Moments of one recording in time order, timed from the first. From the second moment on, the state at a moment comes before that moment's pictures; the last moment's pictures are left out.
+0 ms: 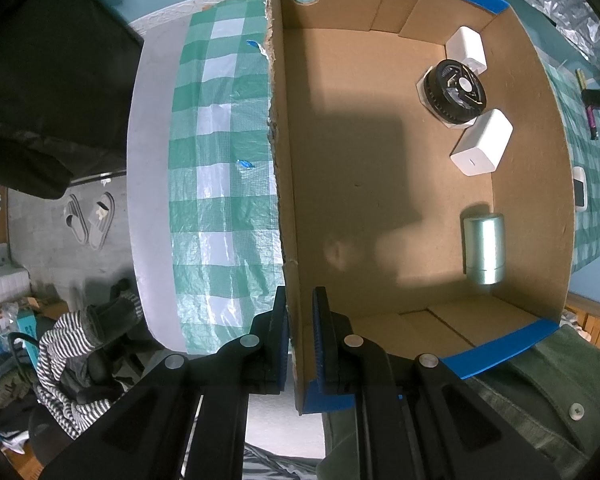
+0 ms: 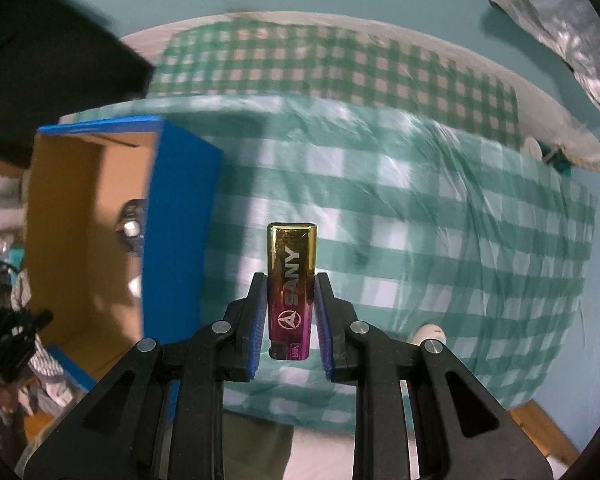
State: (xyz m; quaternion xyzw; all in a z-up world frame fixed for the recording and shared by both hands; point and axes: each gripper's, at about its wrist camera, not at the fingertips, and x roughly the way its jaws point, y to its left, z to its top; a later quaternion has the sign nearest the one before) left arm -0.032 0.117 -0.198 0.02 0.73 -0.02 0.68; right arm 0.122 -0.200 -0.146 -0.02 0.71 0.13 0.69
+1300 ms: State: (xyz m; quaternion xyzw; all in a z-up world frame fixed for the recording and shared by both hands) left arm -0.027 0.118 -0.198 0.02 0.73 -0.02 0.68; right arm 0.070 -0.063 -0.154 -0.14 0.71 0.27 0.64
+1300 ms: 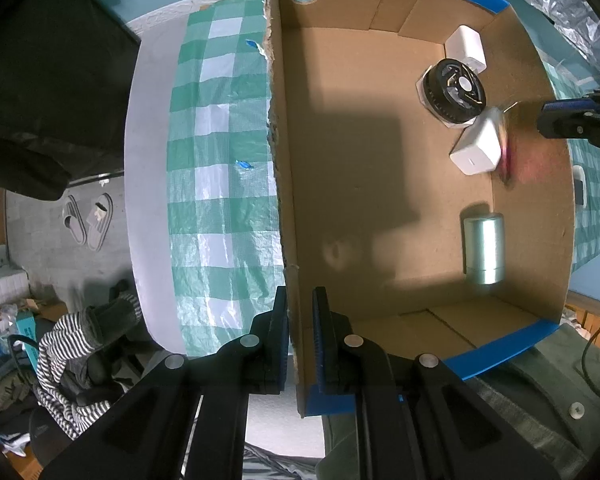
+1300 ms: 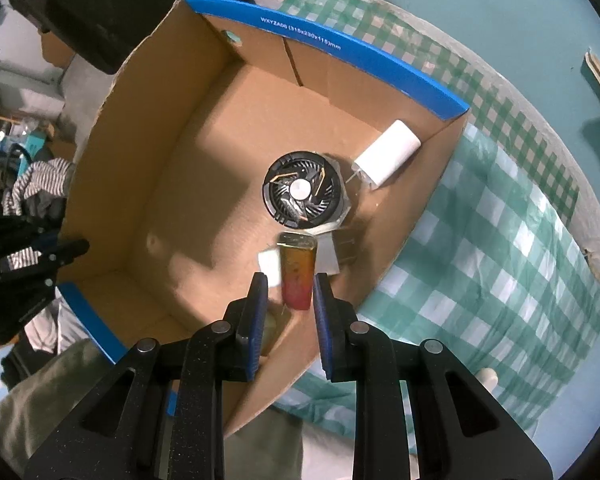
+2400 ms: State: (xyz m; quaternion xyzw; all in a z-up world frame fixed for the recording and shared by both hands) left arm -0.029 0.116 -0.196 0.03 0.73 -0.02 0.68; right arm 0.073 -0.123 -0.115 -0.08 0.69 0.24 0.68
